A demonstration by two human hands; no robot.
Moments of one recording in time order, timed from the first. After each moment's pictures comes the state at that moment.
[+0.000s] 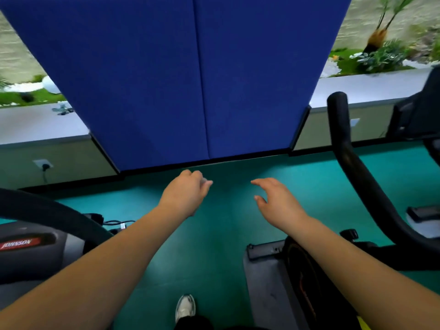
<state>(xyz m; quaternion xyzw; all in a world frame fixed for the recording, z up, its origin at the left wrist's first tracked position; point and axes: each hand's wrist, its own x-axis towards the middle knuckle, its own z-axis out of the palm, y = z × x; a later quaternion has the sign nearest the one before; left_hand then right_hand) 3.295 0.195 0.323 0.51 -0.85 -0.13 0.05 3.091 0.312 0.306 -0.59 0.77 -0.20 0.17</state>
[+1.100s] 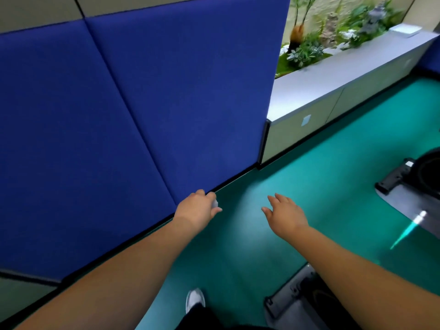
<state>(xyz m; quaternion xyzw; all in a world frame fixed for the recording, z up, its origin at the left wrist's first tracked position) 3.099 -0.152 0.276 0.25 -0.96 -0.09 -0.09 2.948 0.039 0.248 -0.34 0.92 -0.03 0.18</state>
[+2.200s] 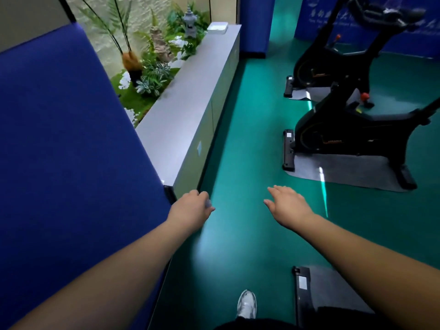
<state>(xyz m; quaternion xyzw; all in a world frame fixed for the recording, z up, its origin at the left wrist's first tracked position) 2.554 -0.245 0.259 -0.10 -0.99 -0.08 -0.09 2.559 0.022 0.249 -0.01 0.99 -0.08 0.13</state>
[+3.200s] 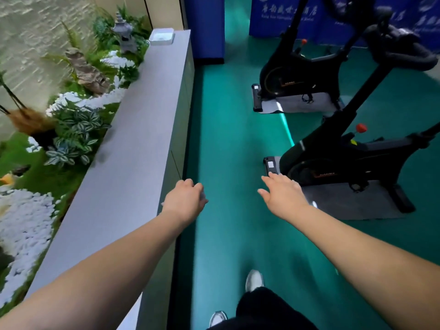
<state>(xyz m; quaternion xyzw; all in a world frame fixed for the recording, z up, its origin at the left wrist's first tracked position) 1.980 -0.138 0.259 -0.20 -0.98 -0.02 -0.08 2.042 0.121 0.250 0.10 0.99 -0.08 0.10</state>
